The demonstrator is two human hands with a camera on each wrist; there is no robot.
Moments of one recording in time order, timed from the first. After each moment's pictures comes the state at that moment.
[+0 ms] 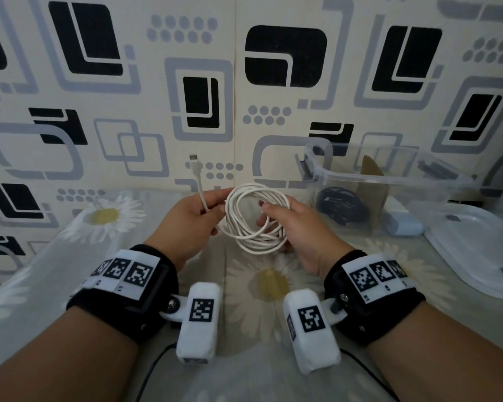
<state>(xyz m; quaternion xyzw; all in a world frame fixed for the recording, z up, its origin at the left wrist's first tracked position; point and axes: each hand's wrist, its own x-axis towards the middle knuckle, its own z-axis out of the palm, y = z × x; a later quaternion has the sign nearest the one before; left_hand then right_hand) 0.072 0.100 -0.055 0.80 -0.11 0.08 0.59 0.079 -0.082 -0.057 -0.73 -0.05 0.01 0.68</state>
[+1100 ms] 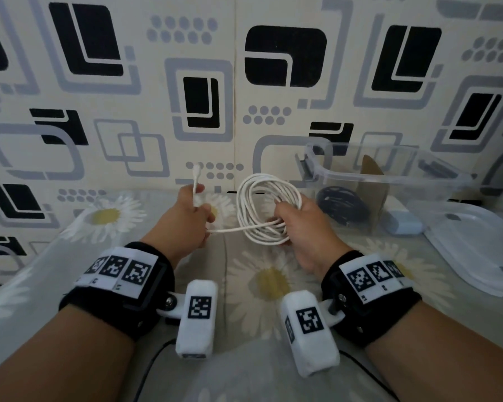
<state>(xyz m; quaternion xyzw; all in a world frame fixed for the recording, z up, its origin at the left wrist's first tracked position) 0.084 0.106 -0.056 0.82 0.02 0.08 0.56 0.084 -0.079 -0.059 -0.68 -0.02 -0.04 0.73</state>
